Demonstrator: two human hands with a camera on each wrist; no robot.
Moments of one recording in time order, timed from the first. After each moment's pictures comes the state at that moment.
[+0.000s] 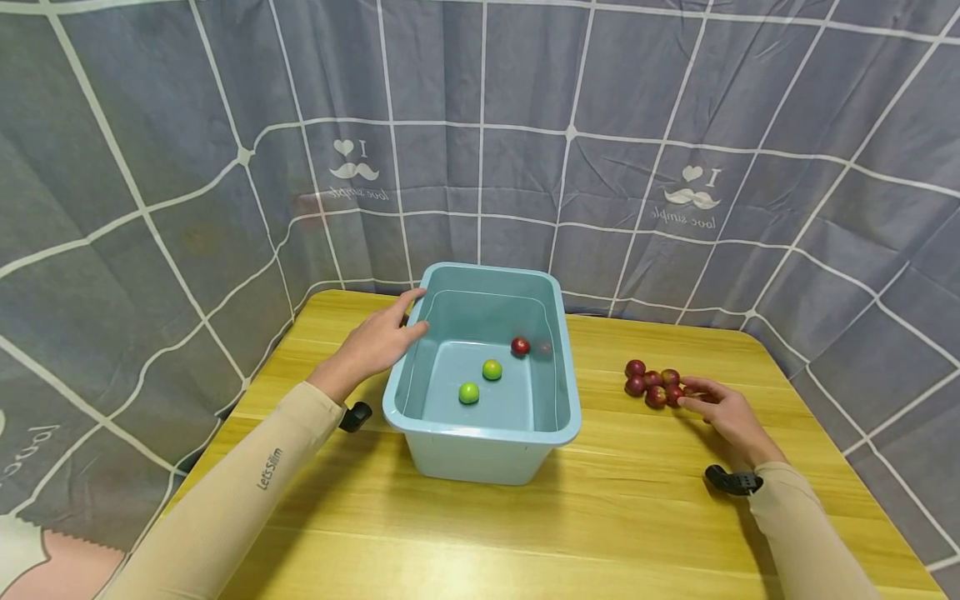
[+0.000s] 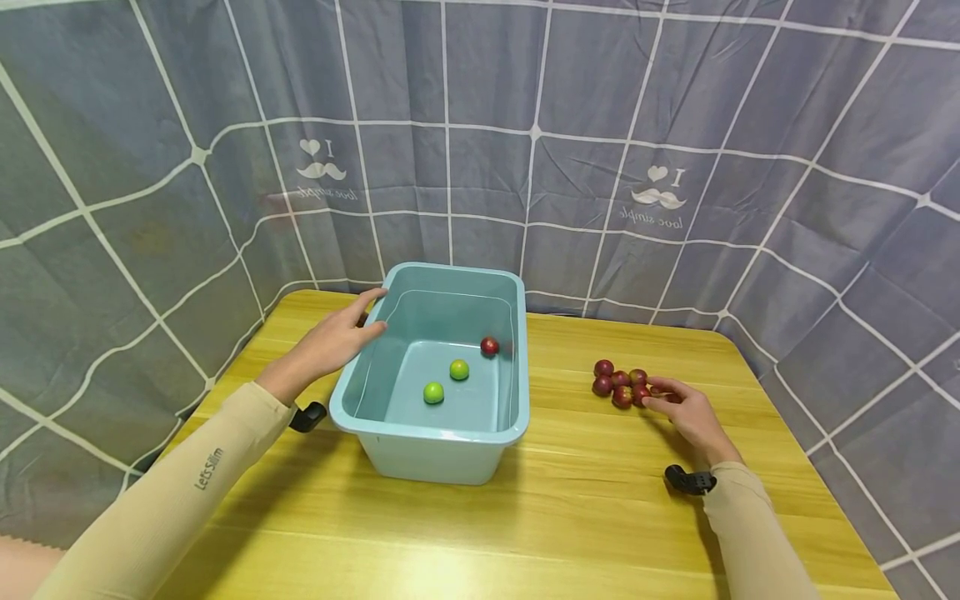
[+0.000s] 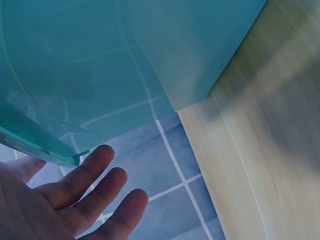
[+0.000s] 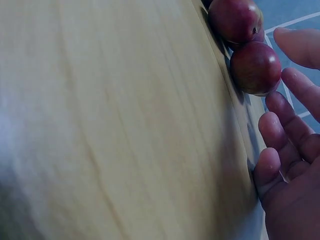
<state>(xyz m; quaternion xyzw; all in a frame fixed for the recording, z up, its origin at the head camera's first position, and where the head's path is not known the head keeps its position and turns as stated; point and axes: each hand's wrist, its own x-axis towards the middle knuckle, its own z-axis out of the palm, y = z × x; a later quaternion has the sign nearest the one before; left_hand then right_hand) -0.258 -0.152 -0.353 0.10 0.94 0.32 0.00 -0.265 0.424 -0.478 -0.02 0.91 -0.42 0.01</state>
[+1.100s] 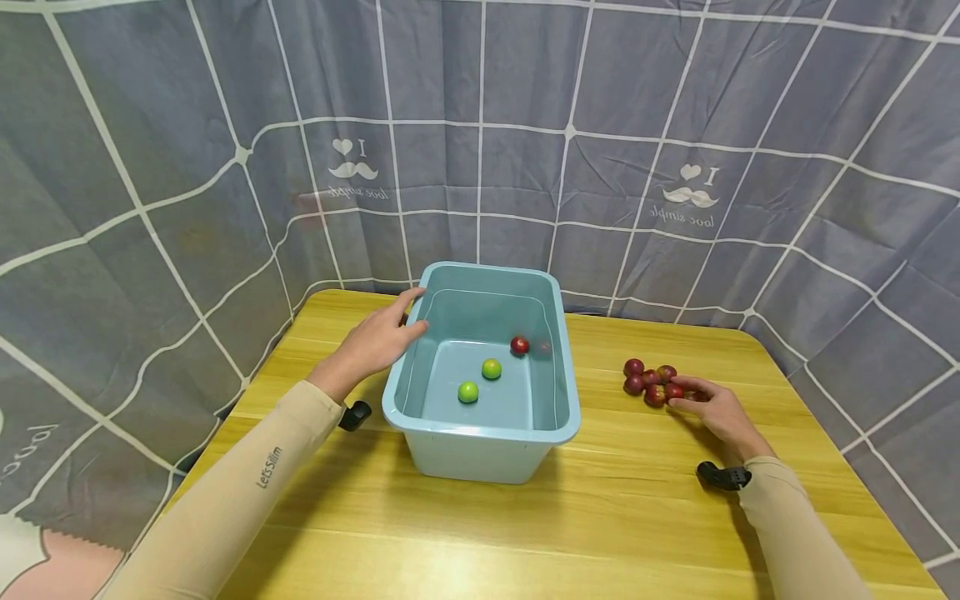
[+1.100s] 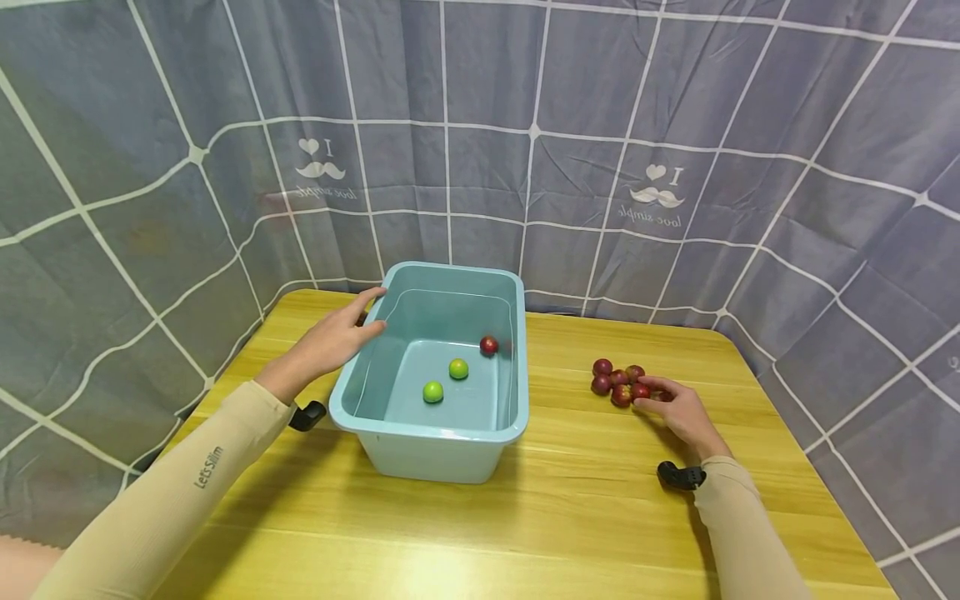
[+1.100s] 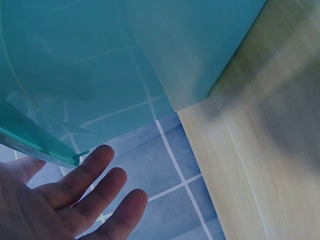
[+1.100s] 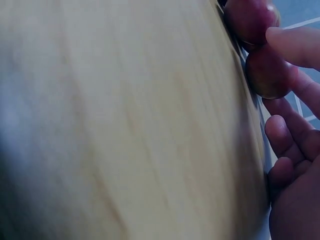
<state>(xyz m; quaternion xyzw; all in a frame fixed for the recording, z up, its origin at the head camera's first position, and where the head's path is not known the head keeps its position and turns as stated) -0.256 -0.151 -0.353 0.10 0.94 0.32 0.00 -0.271 0.416 -0.484 -0.02 0.91 -0.41 0.00</state>
